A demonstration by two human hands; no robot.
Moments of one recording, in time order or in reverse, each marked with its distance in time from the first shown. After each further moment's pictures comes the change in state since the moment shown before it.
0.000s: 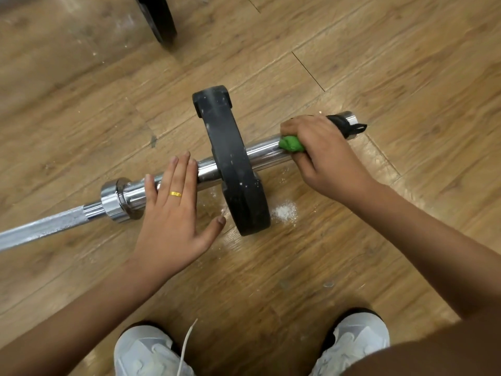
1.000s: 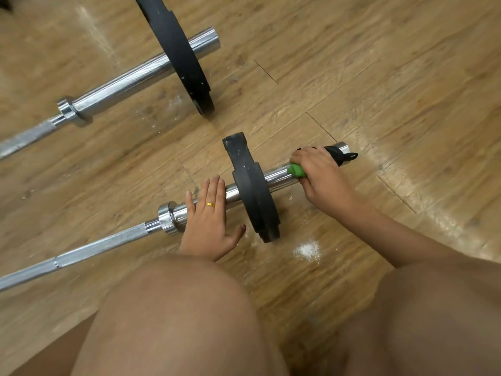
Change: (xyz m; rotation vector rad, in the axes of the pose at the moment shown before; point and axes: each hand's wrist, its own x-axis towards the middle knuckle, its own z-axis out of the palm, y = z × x) left_hand 0.061 -0.021 -0.030 0.144 -0.034 -0.053; right_hand 0.053 0.011 0.009 0.003 0.012 0.050
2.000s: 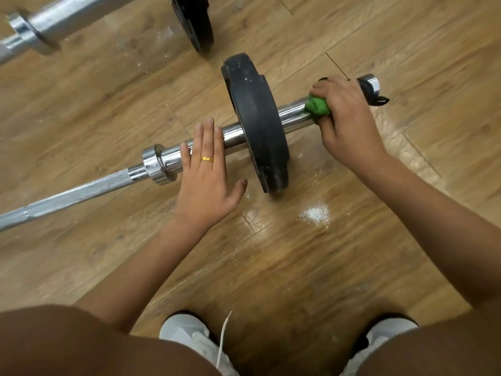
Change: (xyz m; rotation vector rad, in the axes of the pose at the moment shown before) left_hand -0.003 -0.004 0.030 -0.020 0.181 0.038; right_hand 0.005 0.010 0.015 0.017 0.223 -0.025
